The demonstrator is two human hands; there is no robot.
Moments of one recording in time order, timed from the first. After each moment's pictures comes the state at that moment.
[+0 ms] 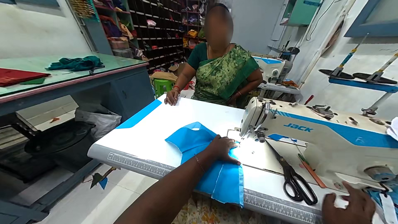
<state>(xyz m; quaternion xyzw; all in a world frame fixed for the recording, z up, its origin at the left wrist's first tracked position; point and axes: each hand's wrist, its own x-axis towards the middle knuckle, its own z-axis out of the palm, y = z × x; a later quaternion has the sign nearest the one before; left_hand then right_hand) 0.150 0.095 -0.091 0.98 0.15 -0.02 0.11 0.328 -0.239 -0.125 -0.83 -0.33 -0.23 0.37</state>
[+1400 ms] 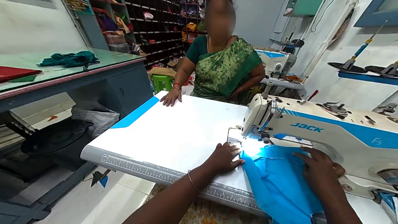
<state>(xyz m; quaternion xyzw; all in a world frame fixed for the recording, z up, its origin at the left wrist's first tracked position) 0.134 0.063 -0.115 0.97 0.14 0.09 0.19 0.355 -0.153 -0.083 -0.82 -0.51 -0.18 0.21</state>
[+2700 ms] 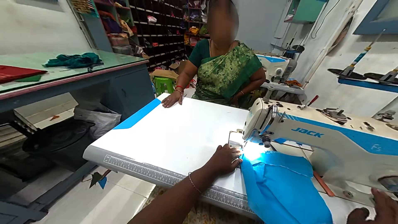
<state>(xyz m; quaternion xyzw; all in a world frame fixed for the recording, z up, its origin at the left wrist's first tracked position) 0.137 0.071 -0.118 0.96 0.15 0.11 0.20 0.358 -0.244 -0.120 -0.85 -0.29 -0.29 0.32</state>
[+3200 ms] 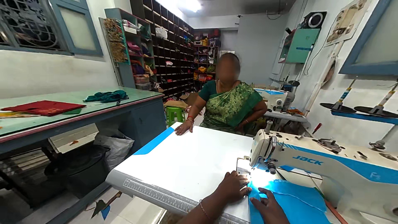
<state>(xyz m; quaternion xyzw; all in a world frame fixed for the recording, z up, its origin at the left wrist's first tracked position) 0.132 0.072 -0.117 0.96 0.15 0.10 0.23 0.214 -0.096 -0.082 -0.78 -0.34 0.27 0.44</state>
